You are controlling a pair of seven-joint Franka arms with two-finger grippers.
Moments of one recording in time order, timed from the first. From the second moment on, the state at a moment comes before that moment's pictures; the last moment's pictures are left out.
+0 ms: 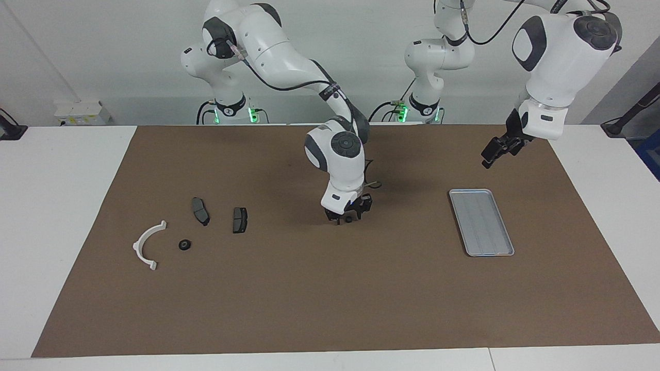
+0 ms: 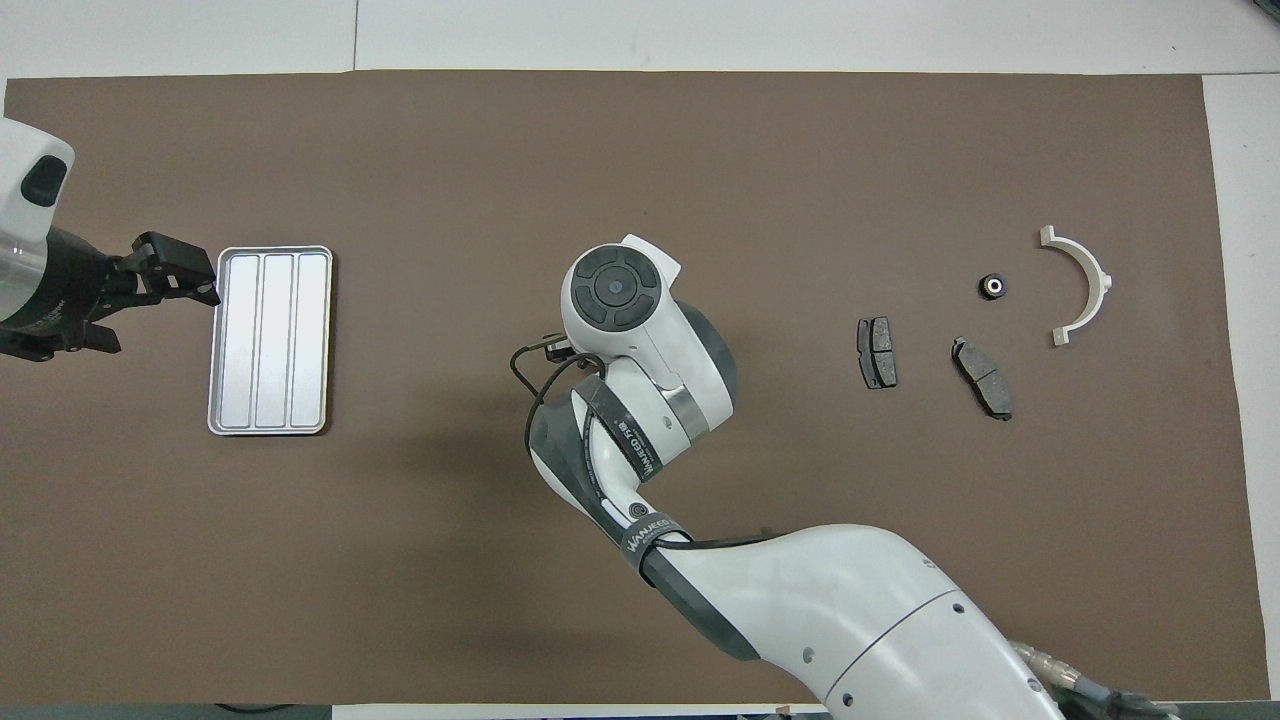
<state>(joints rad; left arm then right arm) -0.06 0.00 -0.02 -1.72 -0.01 1.70 -0.45 0.67 0.65 -0.05 -1.50 0.09 2.21 0.39</state>
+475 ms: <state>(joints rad) -0.06 0.00 -0.02 -1.72 -0.01 1.70 -0.45 0.67 0.65 -0.05 -1.50 0.09 2.21 0.39</state>
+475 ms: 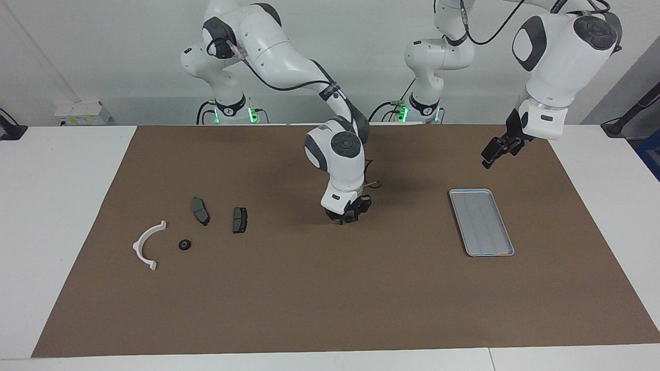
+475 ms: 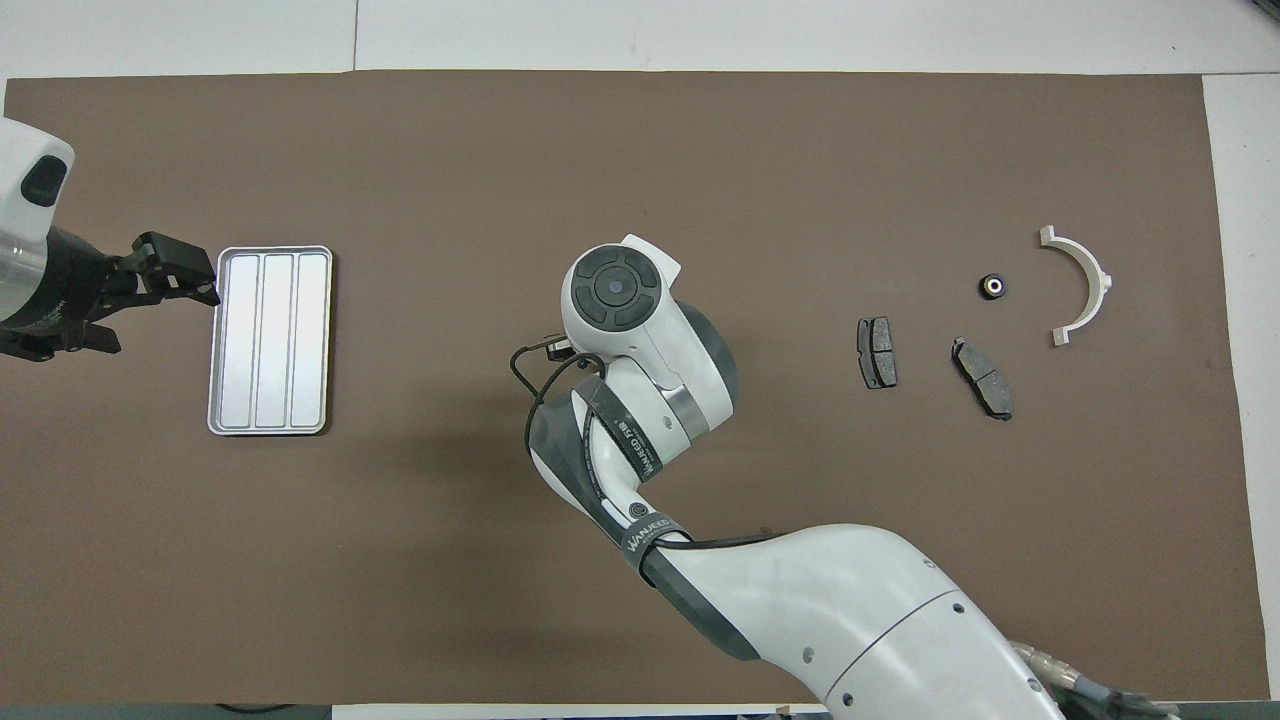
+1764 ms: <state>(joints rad) -0.06 0.00 -0.02 -1.72 -0.01 1.70 -0.45 0.67 0.65 -0.05 -1.50 0.09 2.23 0.39</state>
